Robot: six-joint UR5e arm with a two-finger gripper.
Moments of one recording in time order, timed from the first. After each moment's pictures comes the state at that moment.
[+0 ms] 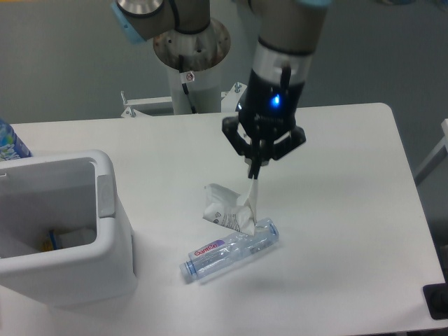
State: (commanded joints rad) arm 2.43 -1.66 -1.40 -1.20 1.16 0.31
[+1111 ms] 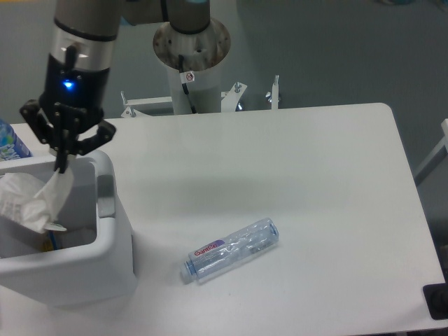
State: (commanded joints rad) arm 2.08 -1.68 -1.50 -1.10 1.17 0.17
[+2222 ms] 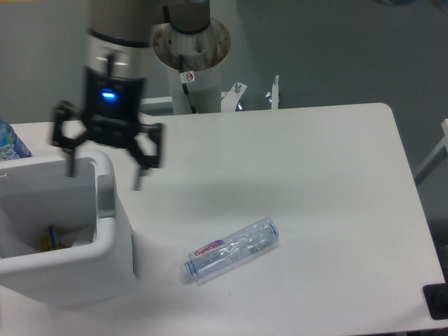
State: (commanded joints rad) arm 2.35 -1.71 -1.48 -1.00 1.23 0.31
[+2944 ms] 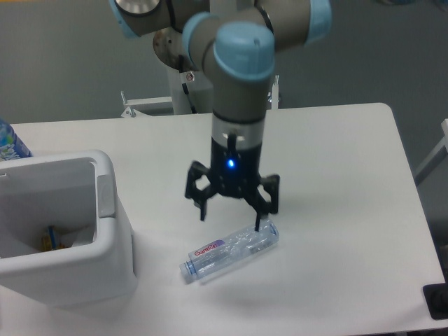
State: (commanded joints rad) arm 2.40 -1.90 -1.52 -0.91 1.37 0.85
